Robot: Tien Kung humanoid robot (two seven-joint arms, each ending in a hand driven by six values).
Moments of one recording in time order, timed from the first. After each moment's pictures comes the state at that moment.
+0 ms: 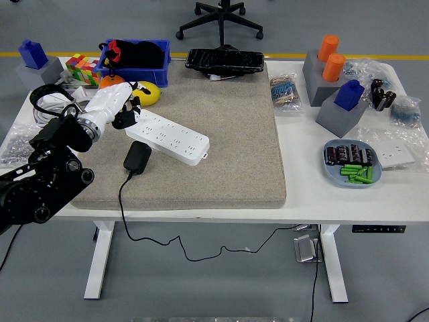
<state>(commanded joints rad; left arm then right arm) -0.77 0.34 -0.65 -0.98 1.72 0.19 0.20 0.12 -0.26 1.70 0.18 -1.44 0.06 -0.08</state>
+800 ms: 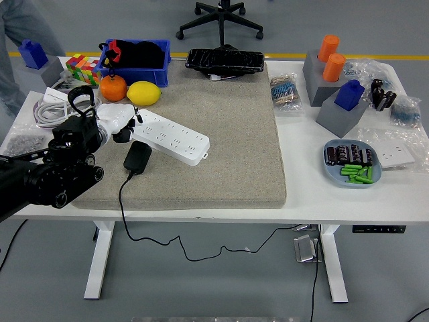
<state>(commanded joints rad) -0.94 0.25 -0.28 -0.67 1.61 0.13 0.25 0.13 -0.26 1.68 0.18 -1.42 0.06 -0.09</state>
